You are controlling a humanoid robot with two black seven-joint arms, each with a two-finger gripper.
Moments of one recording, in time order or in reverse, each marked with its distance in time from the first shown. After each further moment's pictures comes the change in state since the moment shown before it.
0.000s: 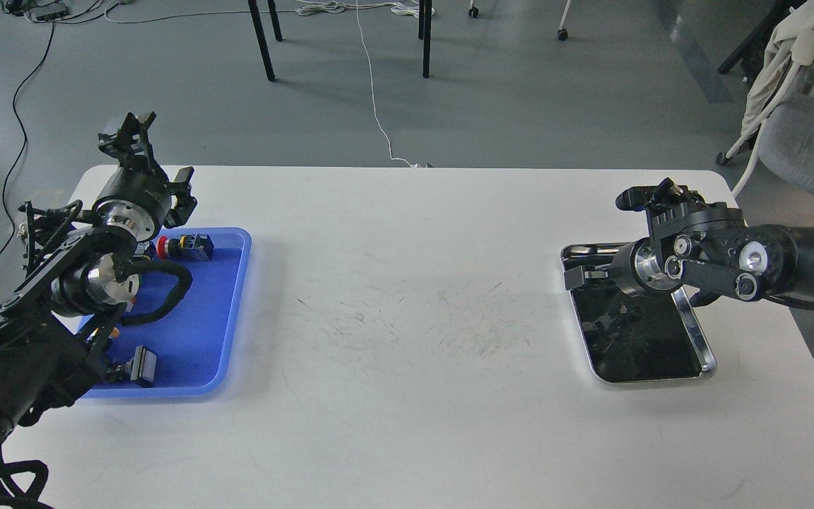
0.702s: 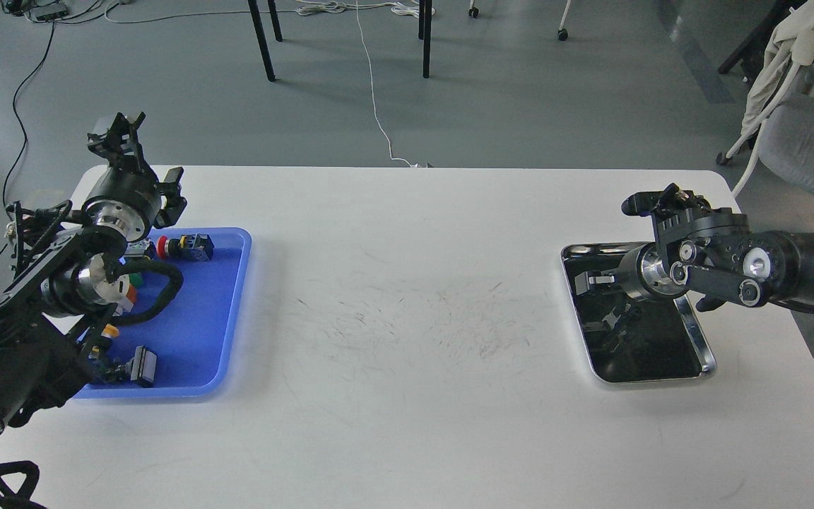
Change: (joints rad) left arm 0.002 0.018 0.001 0.005 0.000 0.000 -0.001; right arm -0.028 -0.008 0.000 -0.015 -0.018 0.000 0.006
